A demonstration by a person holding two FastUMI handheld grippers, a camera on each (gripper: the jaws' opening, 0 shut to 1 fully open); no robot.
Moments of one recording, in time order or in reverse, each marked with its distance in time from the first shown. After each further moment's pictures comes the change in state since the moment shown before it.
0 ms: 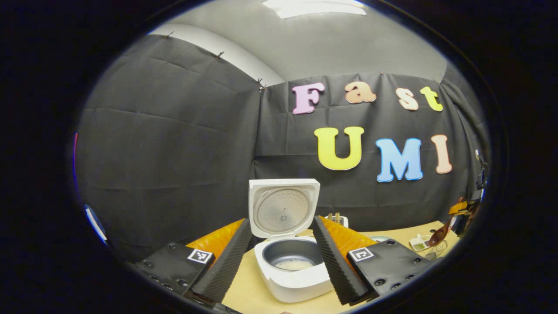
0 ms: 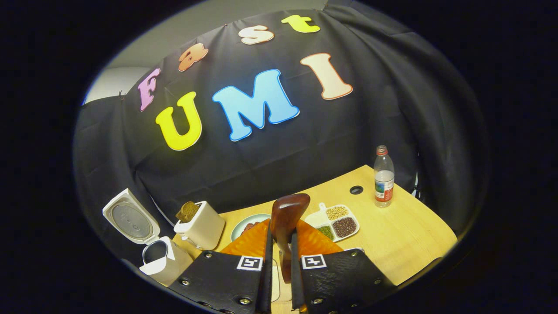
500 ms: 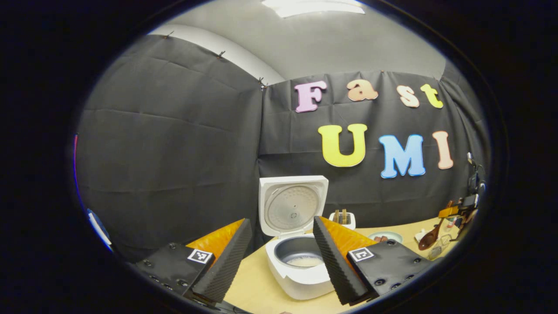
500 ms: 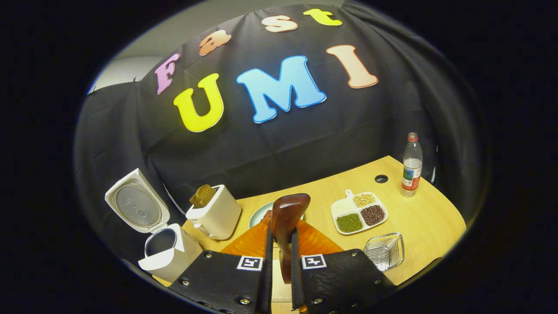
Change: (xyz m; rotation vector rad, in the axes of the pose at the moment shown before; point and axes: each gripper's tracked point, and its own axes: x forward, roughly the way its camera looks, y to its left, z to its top) left arm -0.003 0.034 -0.007 0.024 0.014 0.002; right arm 0.018 0.055 -0.050 -0.079 0.059 0.070
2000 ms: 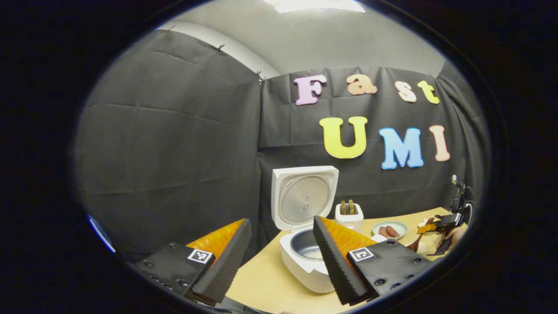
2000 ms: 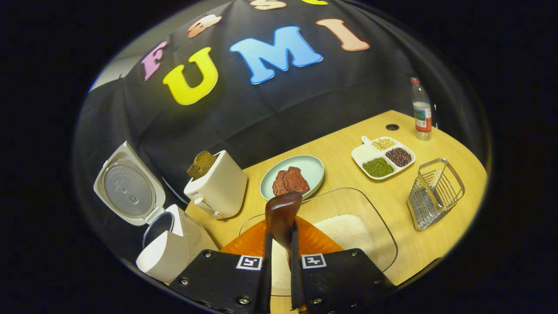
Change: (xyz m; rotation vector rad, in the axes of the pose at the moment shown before) left arm 0.010 0.052 -0.019 0.018 0.035 -0.061; right arm 0.030 0.052 -0.114 0.227 0.137 -0.033
